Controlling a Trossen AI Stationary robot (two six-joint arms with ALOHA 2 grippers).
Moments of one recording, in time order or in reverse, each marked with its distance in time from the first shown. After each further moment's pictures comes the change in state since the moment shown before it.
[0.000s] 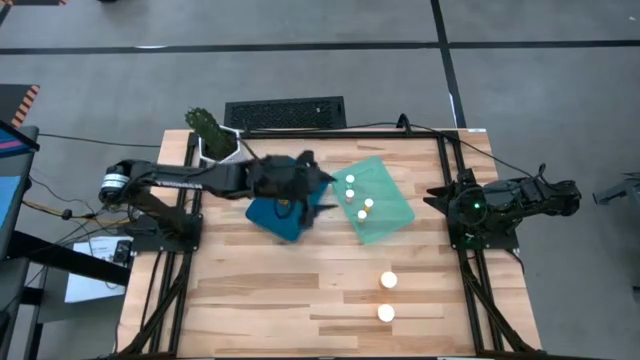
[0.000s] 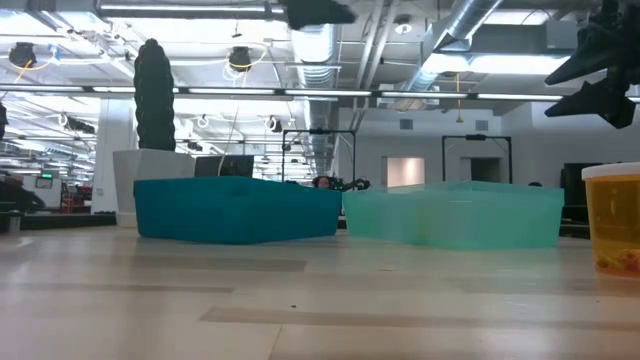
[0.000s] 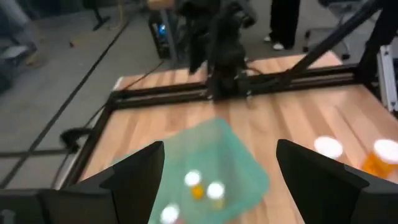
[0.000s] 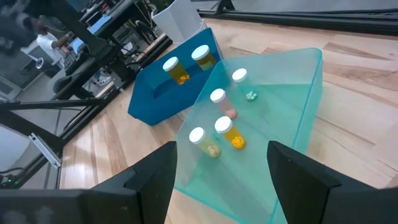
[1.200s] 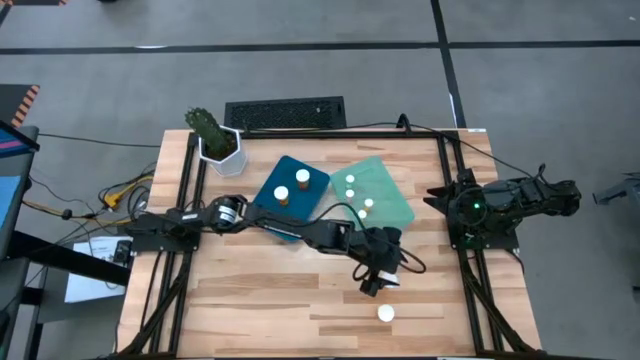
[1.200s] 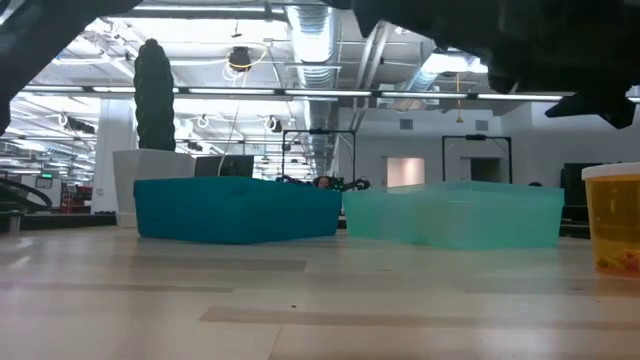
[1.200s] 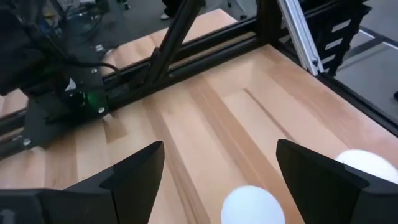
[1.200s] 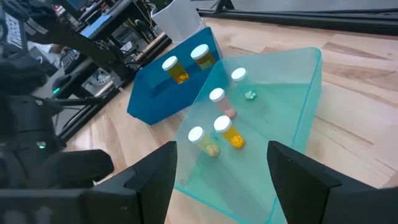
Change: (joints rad) left arm -0.208 0.915 0.789 -0.008 0.209 0.131; right arm 0.000 0.001 0.000 -0.004 0.000 -0.002
